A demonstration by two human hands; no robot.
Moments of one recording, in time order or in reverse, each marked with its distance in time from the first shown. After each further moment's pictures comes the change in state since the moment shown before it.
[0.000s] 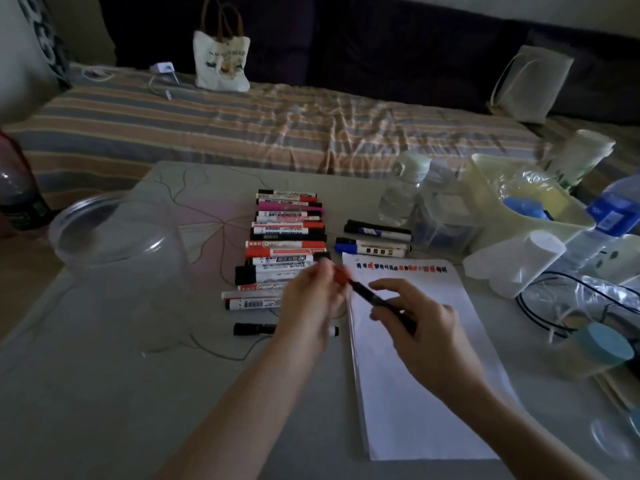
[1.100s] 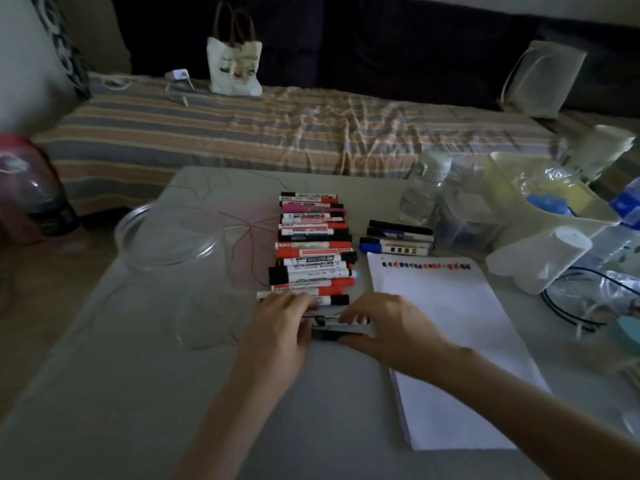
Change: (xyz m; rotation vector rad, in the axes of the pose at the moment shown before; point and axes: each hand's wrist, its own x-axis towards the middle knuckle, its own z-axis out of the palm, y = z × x) left_hand -0.021 0.017 -0.105 1.460 -0.033 0.906; right_hand 0.028 -0.020 0.052 -0.353 -0.369 -0.206
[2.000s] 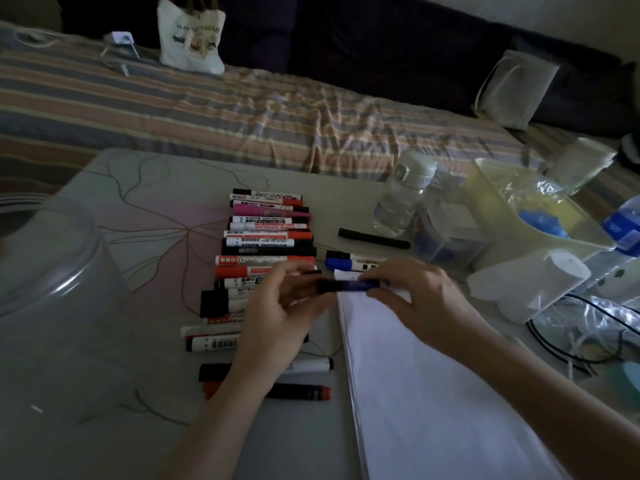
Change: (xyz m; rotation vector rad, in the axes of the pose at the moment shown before) left_hand 0.080 0.018 0.070 -0.977 0.011 -0.351; right_hand 0.040 0.095 -0.045 -0.121 0.285 -0.096
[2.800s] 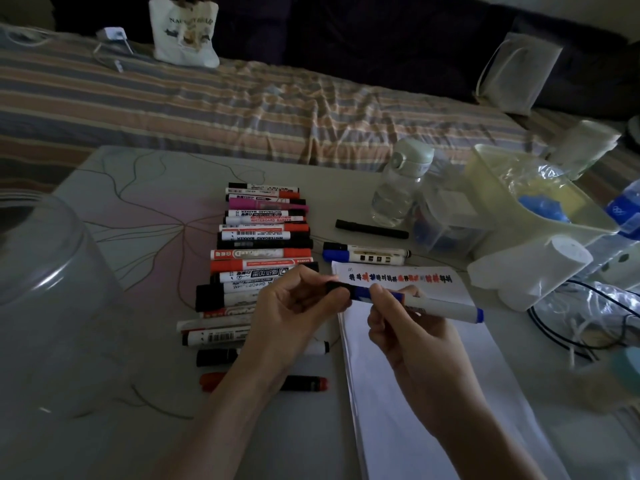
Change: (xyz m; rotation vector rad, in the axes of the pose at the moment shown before) left_hand -0.011 0.013 0.012 -0.193 -0.151 -0.072; right_hand -0.037 -0.076 0.008 1.352 0.346 0.885
